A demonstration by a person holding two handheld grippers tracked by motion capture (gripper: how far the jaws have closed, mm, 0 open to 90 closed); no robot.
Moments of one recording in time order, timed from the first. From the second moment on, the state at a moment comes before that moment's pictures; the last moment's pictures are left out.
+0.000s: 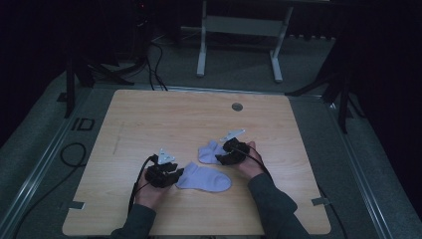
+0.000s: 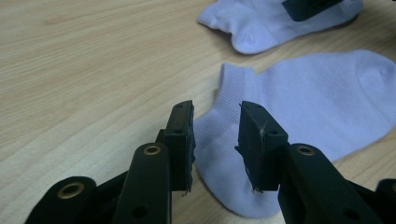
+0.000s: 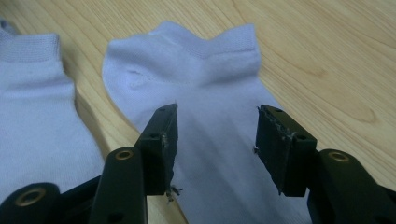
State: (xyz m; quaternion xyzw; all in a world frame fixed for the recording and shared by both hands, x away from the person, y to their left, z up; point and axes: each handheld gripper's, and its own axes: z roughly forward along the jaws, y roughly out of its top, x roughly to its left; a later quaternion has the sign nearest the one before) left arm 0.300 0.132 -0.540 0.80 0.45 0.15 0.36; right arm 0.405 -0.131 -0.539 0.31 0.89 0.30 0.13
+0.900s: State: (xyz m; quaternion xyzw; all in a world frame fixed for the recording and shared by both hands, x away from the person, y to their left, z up) left arm 0.291 0.136 -0.539 0.80 0.46 0.15 0.36; right arm 0.419 -0.125 -0.549 0.32 0.89 0.31 0.09
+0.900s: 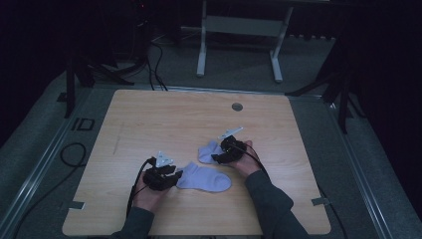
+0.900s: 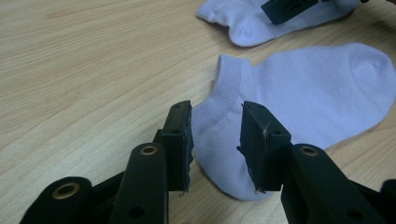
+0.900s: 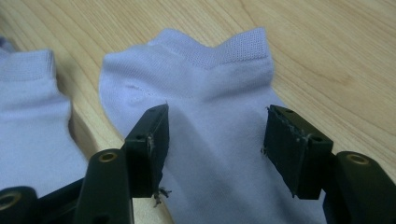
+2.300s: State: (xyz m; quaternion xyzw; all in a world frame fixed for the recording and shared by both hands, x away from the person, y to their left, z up) left arm 0.287 0.144 -0.538 0.80 0.46 0.15 0.36; right arm 0.408 -0.134 -0.544 0.34 0.88 0.33 0.11
